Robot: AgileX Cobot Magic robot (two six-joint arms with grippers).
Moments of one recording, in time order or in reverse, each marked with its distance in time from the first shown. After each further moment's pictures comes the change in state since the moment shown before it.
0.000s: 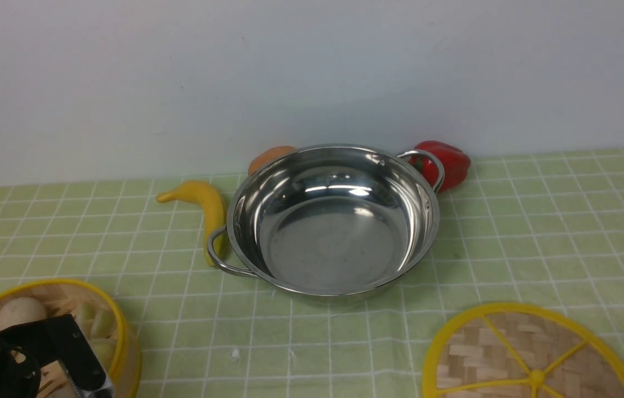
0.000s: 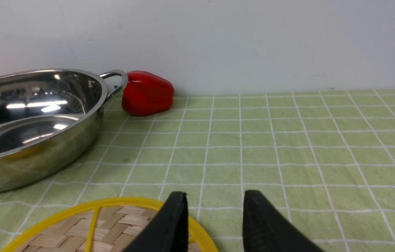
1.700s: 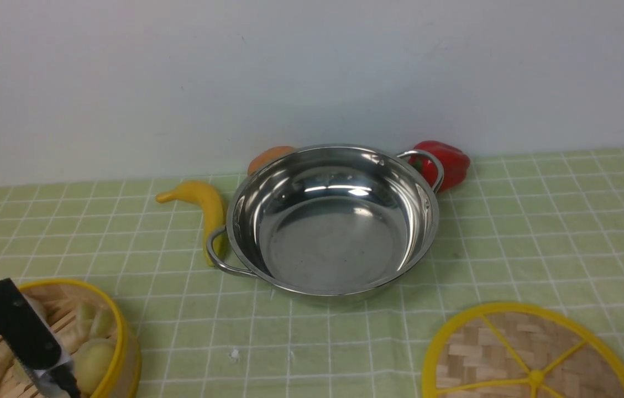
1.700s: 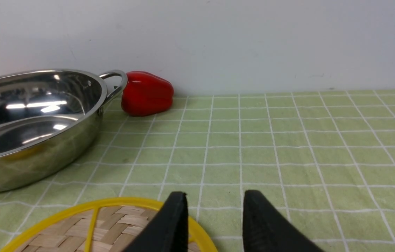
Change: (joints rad) right arm 0.000 0.000 0.000 -0.001 0.000 0.000; left arm 0.000 -0.293 -0.088 -0.024 0.263 -0.047
